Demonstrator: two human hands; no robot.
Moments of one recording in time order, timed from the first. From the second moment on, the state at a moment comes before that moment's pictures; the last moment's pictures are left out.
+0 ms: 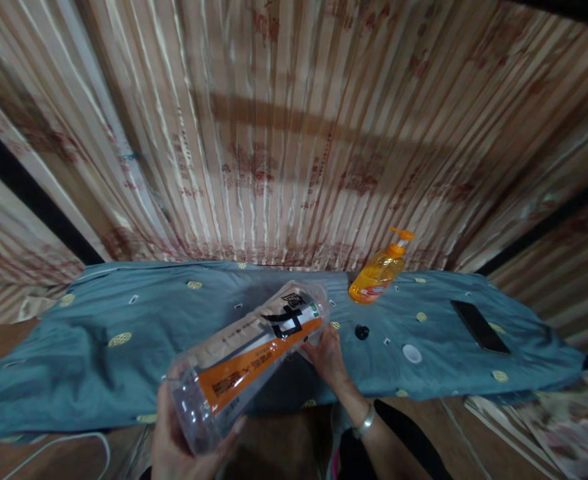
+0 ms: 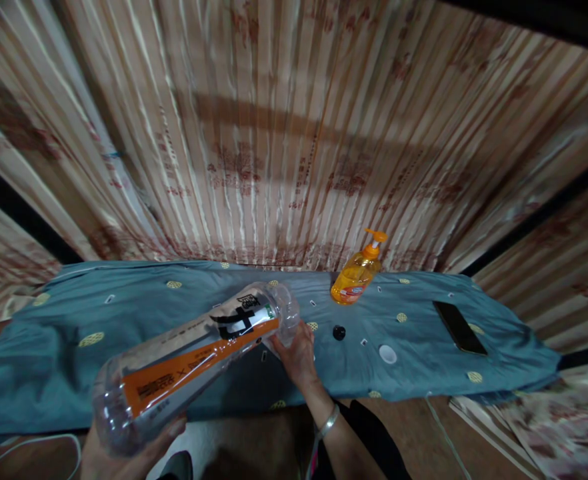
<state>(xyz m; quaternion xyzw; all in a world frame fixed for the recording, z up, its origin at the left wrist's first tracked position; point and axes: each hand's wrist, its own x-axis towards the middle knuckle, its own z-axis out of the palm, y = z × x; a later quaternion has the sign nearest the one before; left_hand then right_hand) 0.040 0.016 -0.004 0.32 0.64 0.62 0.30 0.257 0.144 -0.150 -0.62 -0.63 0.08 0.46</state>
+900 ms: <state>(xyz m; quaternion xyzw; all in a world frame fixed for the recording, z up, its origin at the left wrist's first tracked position) 0.045 0.016 0.003 0.30 0.65 0.63 0.30 0.258 0.141 -0.139 -0.61 -0.63 0.12 0.46</state>
